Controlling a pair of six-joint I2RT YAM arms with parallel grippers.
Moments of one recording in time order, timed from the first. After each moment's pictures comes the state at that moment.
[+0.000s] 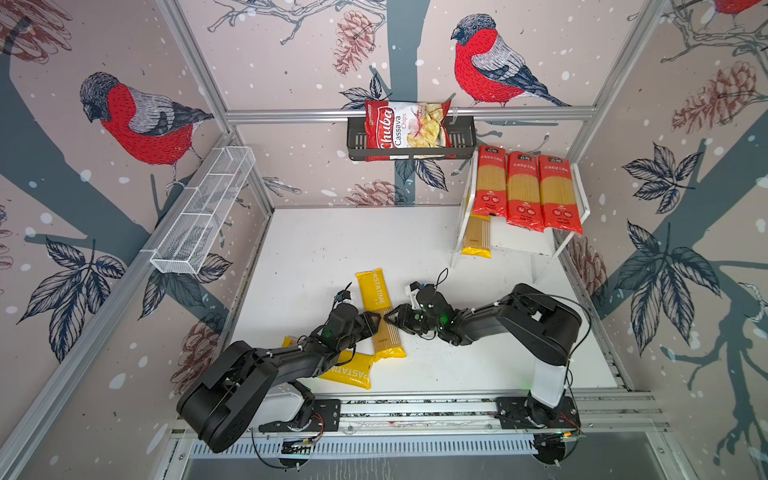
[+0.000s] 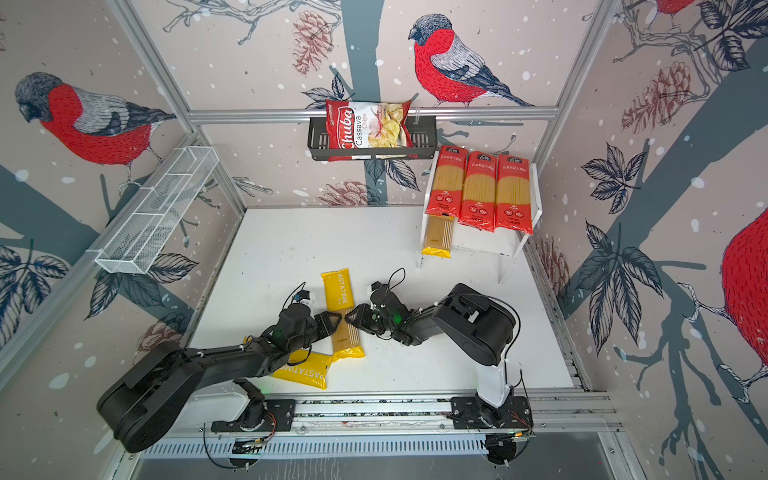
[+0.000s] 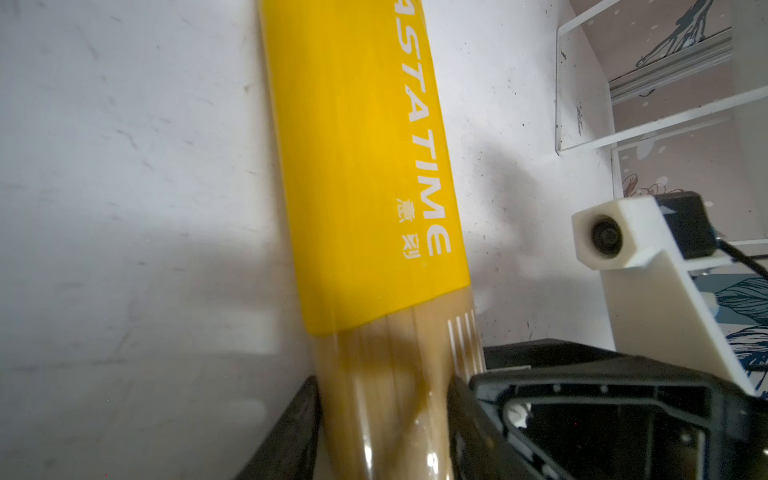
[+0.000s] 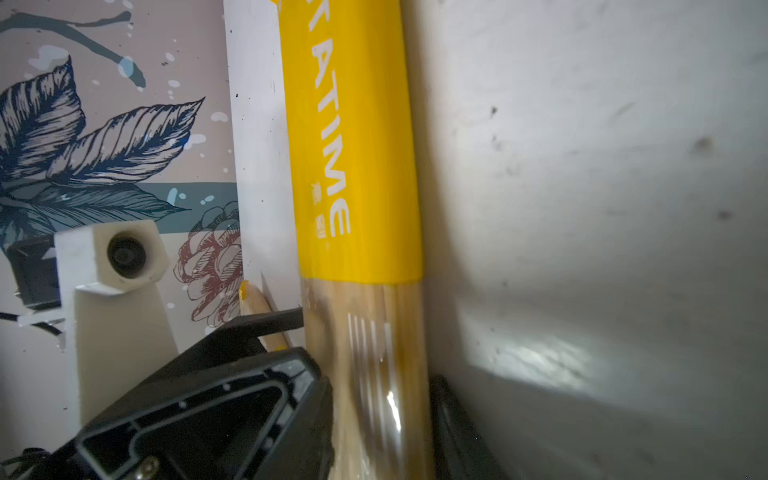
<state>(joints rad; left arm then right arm) -0.60 1.29 0.20 0.44 0.09 -0.92 0.96 1.91 0.73 0.61 -0.33 1.13</state>
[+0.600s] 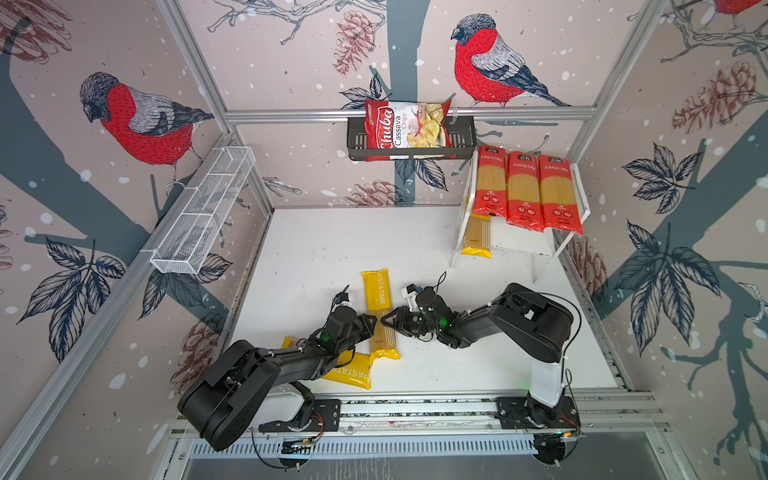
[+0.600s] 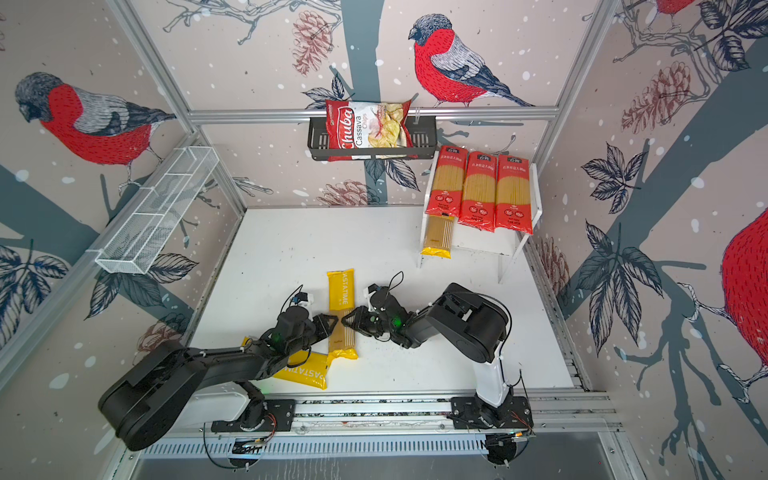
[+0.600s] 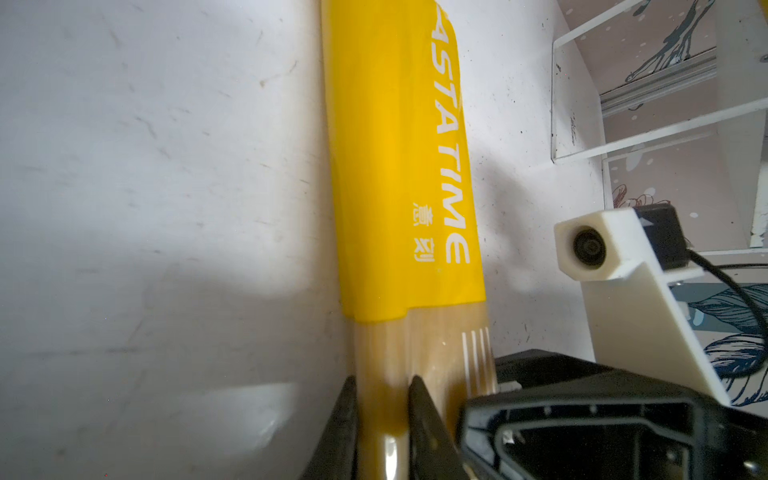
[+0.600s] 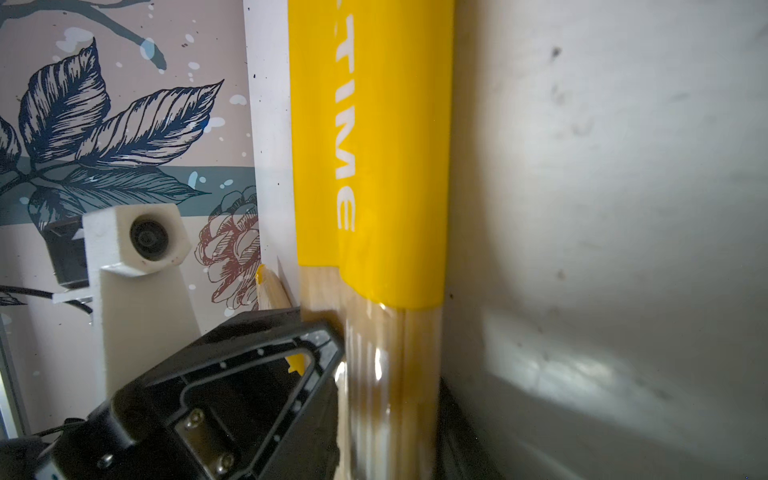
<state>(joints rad) -0.60 1.27 0.17 0.48 0.09 -0.94 0.96 1.94 0.71 0.71 -0.37 1.15</state>
